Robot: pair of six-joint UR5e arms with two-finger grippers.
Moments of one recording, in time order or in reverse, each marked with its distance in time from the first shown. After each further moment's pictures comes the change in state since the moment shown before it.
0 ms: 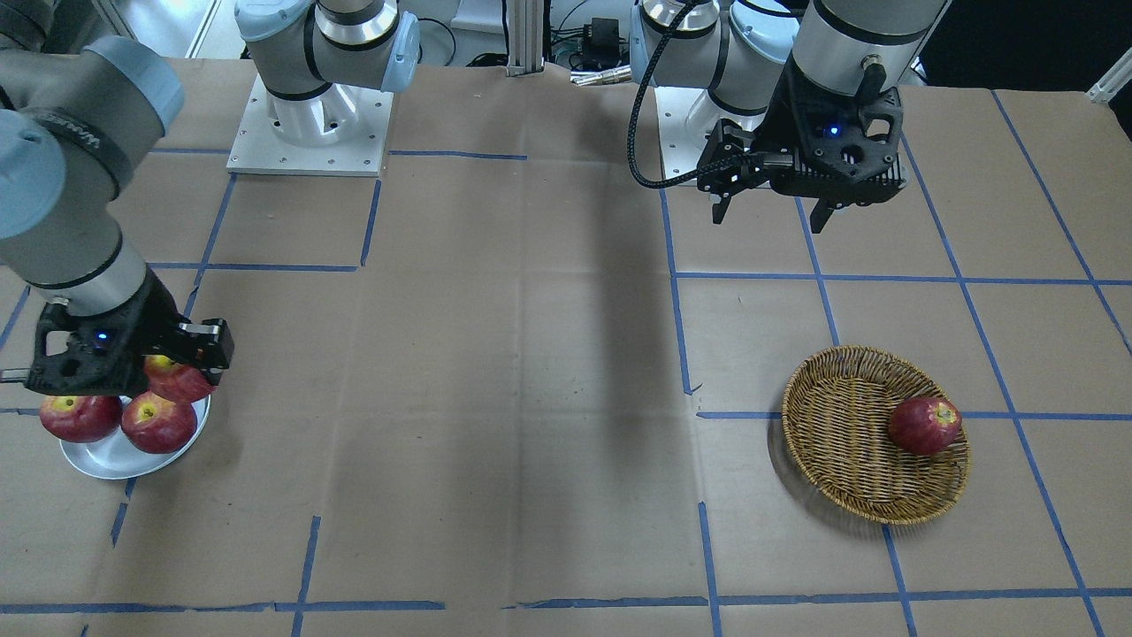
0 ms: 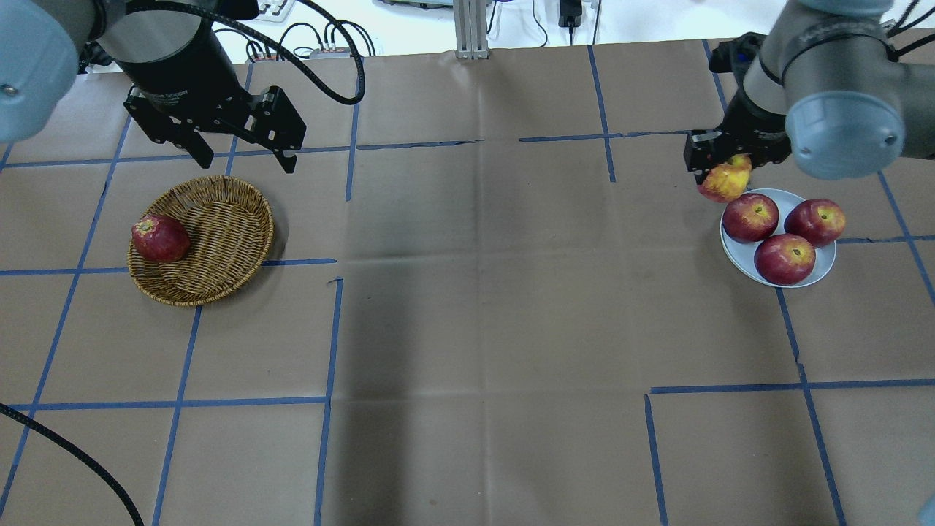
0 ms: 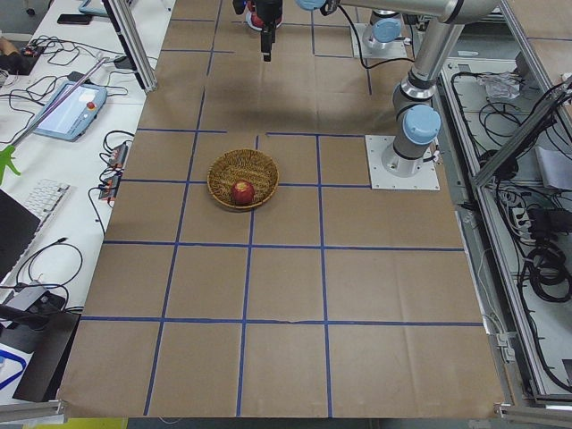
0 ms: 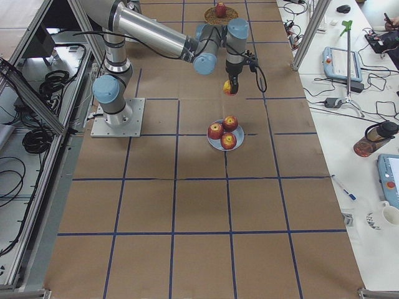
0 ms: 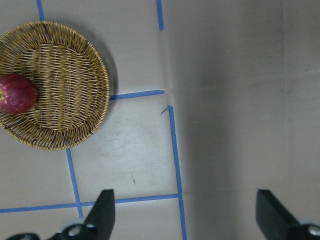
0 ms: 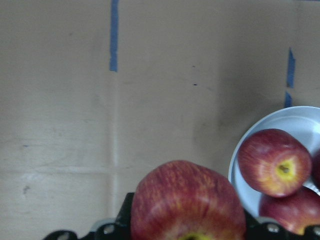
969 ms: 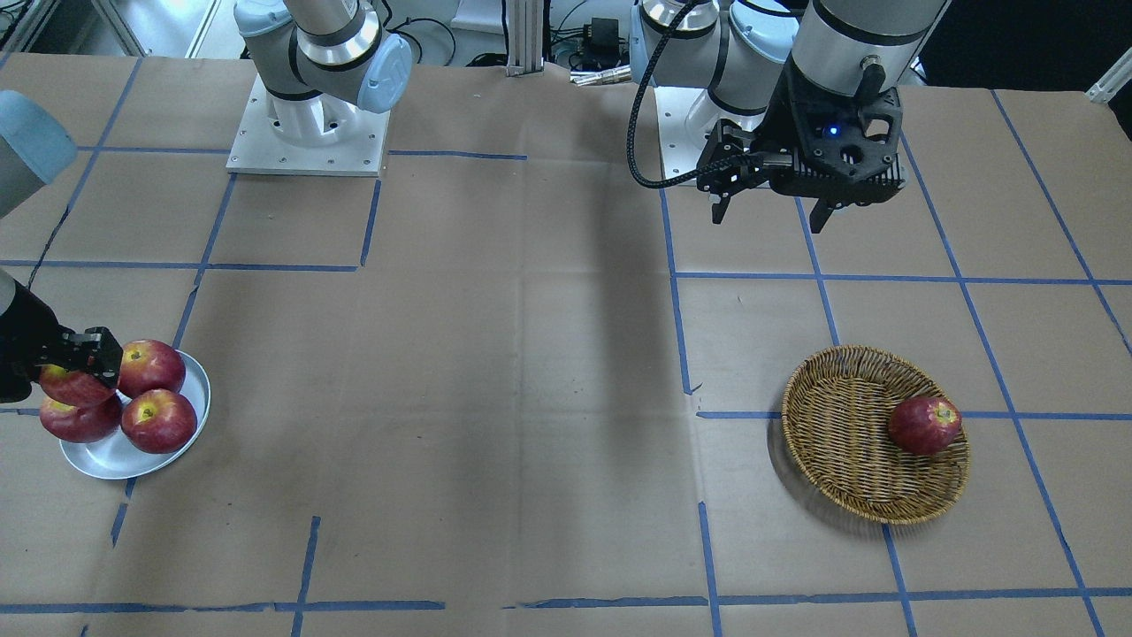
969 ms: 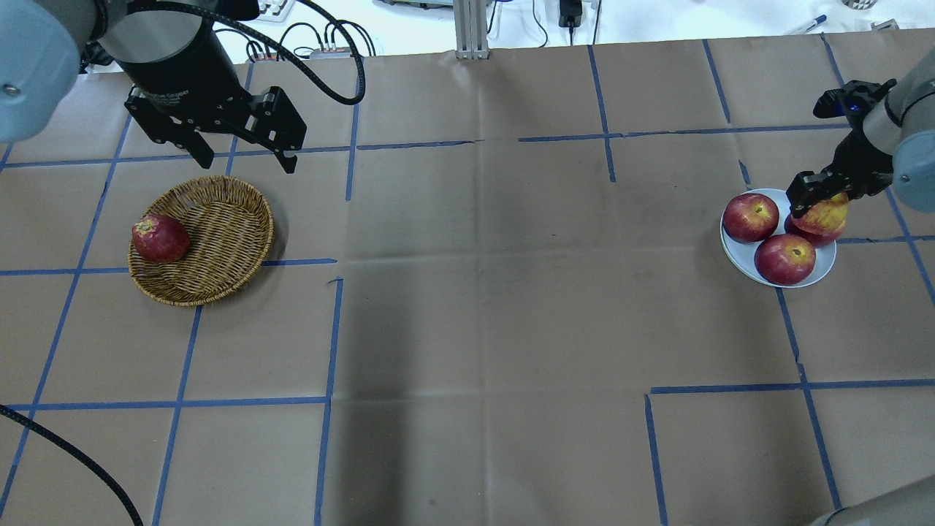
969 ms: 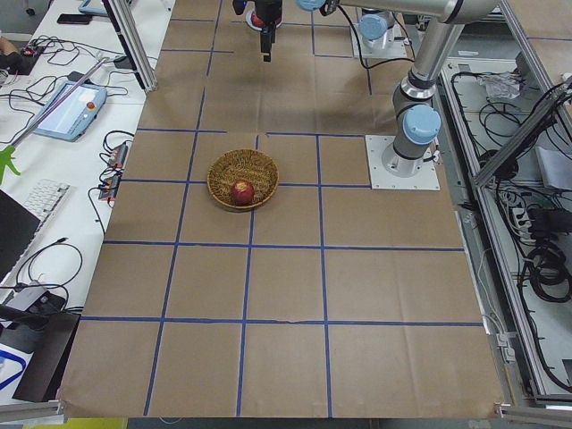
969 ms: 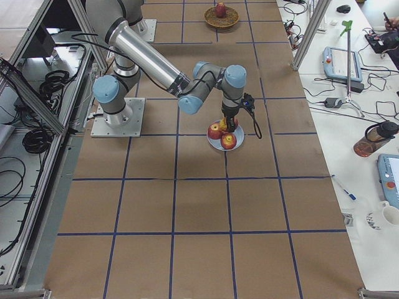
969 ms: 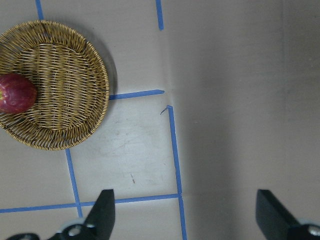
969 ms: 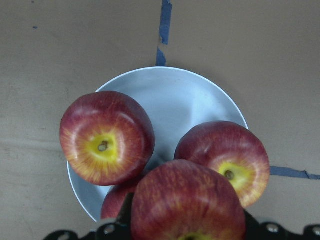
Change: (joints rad) left arm 0.000 0.000 0.000 0.000 0.000 0.000; right arm -0.233 0.079 0.065 -0.124 0.025 -0.319
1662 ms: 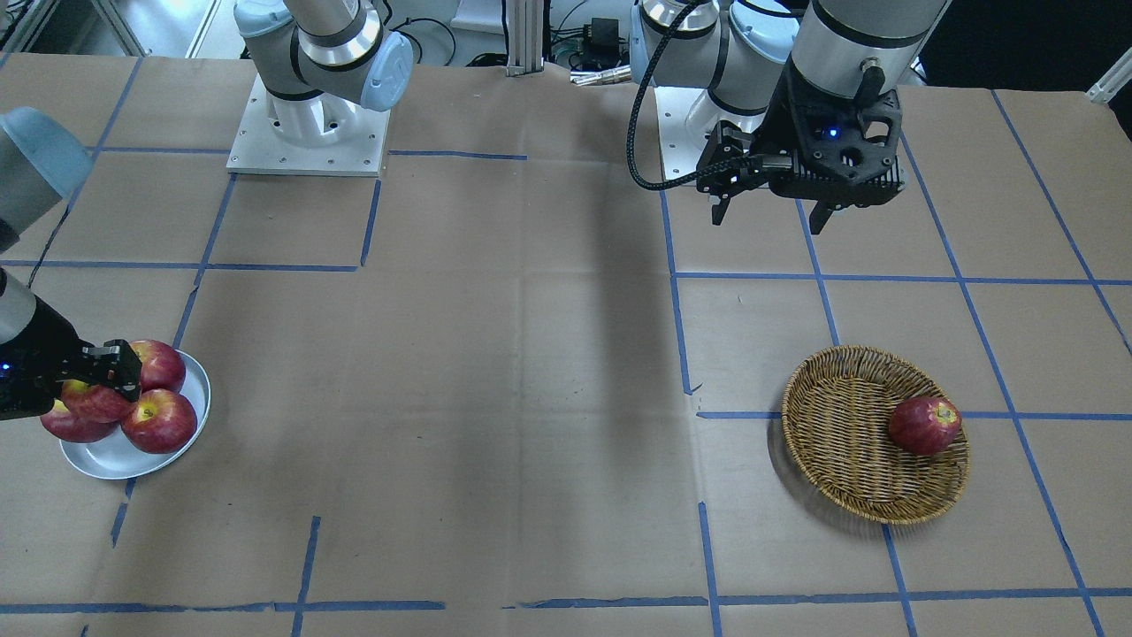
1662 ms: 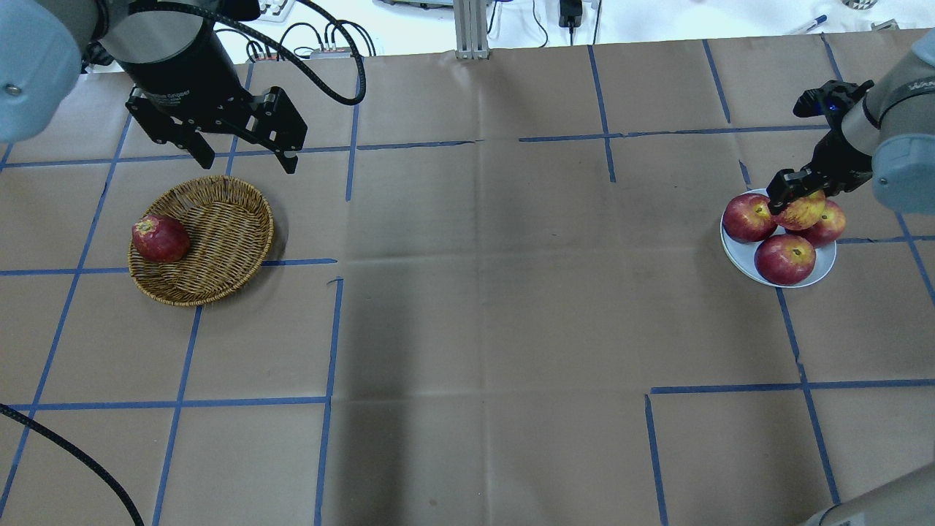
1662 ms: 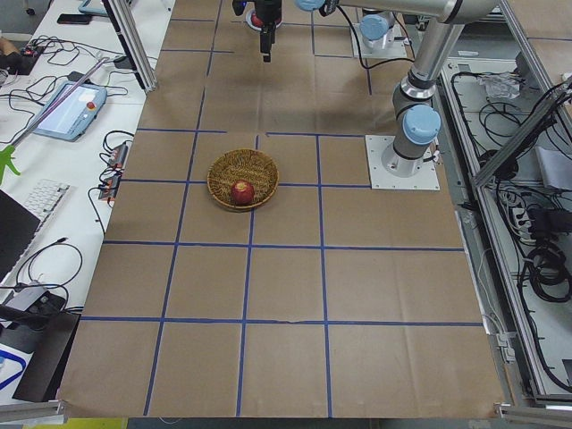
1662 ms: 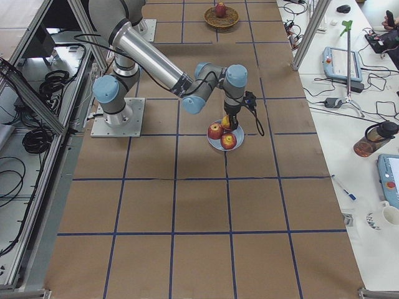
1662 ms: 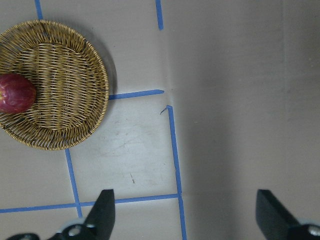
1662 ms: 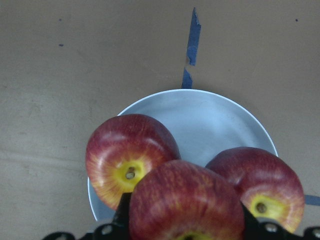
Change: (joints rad) left arm 0.000 -0.002 0.000 0.000 0.000 0.000; right arm 0.023 0.035 -0.002 -0.028 0.029 -0.001
